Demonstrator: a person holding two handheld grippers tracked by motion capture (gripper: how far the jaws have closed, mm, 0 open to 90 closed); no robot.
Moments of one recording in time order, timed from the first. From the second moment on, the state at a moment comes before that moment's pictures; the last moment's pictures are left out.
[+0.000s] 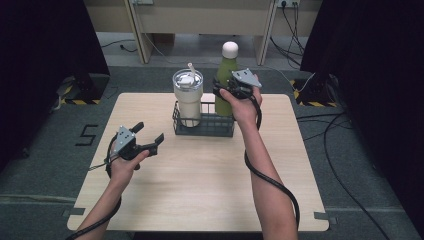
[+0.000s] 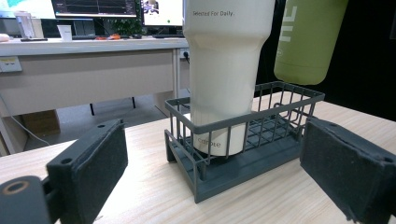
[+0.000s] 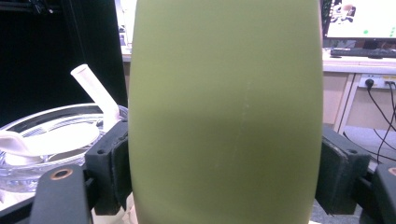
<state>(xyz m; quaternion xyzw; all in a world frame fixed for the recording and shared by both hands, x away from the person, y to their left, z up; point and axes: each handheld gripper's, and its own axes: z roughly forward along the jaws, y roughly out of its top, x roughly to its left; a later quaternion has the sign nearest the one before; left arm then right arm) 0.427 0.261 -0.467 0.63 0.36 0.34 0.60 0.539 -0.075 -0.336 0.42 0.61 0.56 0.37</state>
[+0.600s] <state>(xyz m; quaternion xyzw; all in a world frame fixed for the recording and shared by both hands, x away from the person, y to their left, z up) 0.426 0.260 -0.468 0.63 0.36 0.34 0.60 0.555 -0.069 -0.347 0.44 0.61 0.54 0.36</state>
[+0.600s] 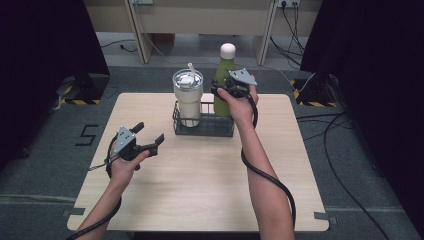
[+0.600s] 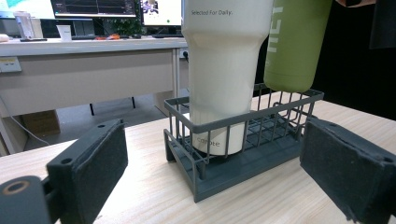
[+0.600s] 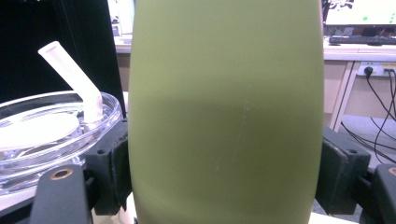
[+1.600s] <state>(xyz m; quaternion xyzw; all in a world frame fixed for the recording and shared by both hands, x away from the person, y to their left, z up) 0.426 0.259 -0.469 0.63 0.36 0.33 0.60 0.572 -0.059 -0.377 0.45 0.64 0.51 0.35</state>
